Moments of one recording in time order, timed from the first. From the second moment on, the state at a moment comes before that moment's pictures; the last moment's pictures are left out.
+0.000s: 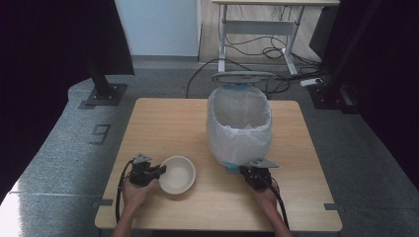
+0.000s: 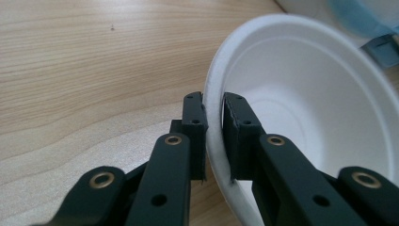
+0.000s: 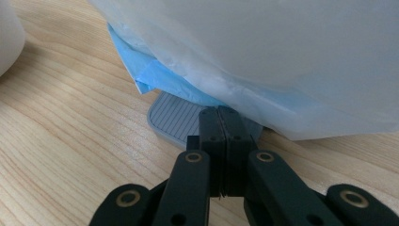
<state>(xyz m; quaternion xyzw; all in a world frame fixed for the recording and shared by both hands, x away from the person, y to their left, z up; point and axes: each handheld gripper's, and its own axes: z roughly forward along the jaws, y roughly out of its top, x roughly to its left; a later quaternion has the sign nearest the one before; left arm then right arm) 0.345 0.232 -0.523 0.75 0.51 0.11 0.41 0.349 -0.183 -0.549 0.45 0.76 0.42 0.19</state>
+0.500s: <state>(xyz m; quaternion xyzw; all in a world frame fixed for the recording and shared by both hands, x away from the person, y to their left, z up) 0.330 0.251 -0.496 0.71 0.49 0.11 0.49 0.350 -0.184 -0.549 0.45 0.76 0.43 0.19</state>
